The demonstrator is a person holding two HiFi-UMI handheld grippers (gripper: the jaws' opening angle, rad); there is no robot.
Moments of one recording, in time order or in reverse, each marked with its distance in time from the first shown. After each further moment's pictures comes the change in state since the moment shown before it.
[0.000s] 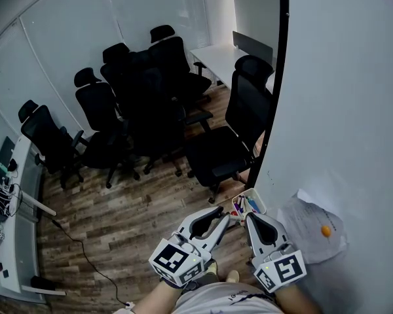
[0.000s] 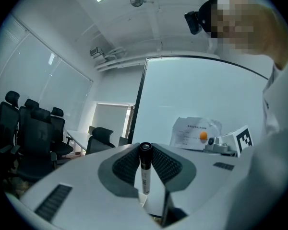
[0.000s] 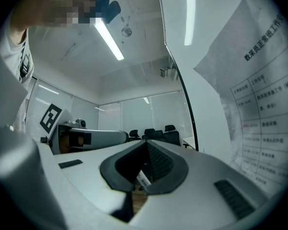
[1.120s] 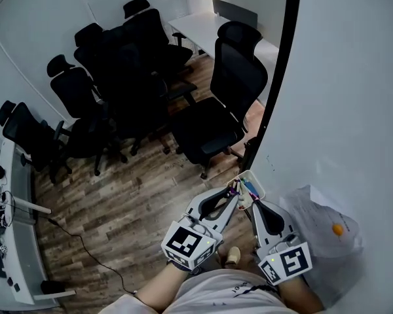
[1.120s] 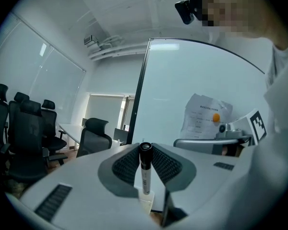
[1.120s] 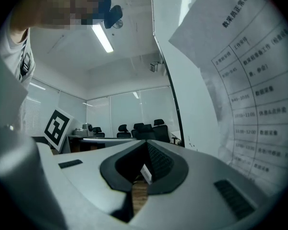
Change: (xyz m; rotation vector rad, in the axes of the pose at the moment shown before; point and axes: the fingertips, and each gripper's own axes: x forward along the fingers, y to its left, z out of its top) left arm 0.065 0.030 -0.052 0.021 0.095 -0.079; right arm 0.013 -0.039 -0.032 0.021 0.068 -0.132
